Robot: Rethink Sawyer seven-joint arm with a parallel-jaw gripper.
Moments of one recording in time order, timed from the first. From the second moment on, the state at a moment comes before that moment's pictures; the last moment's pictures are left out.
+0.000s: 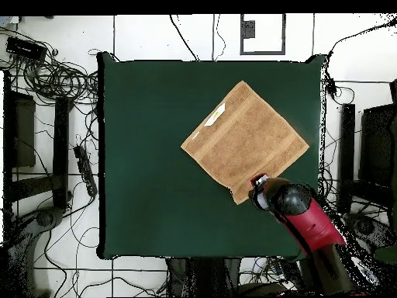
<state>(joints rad) -0.48 -0.49 -0.12 1.84 0.32 0.34 1.96</state>
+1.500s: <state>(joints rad) -0.55 -0.50 -0.03 1.85 0.32 0.23 1.96</state>
